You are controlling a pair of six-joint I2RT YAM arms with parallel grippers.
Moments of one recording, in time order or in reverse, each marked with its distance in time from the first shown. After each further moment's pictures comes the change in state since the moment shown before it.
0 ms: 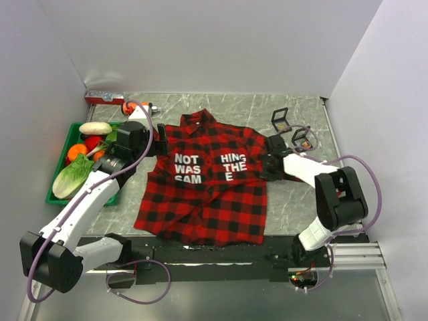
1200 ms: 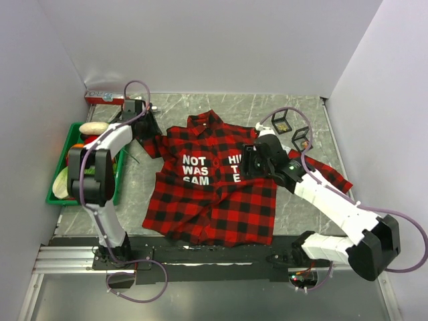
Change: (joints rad) left arm 0.283 0.720 0.356 0.034 0.291 -0.193; right arm 0.332 -0.423 0.091 -0.105 0.040 -0.025
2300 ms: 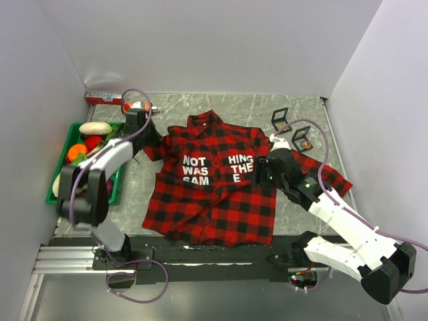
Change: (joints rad) left arm -0.066 -0.163 -0.209 0.174 -0.089 -0.111; right arm 0.009 -0.236 -0.131 -0.079 0.054 0.023
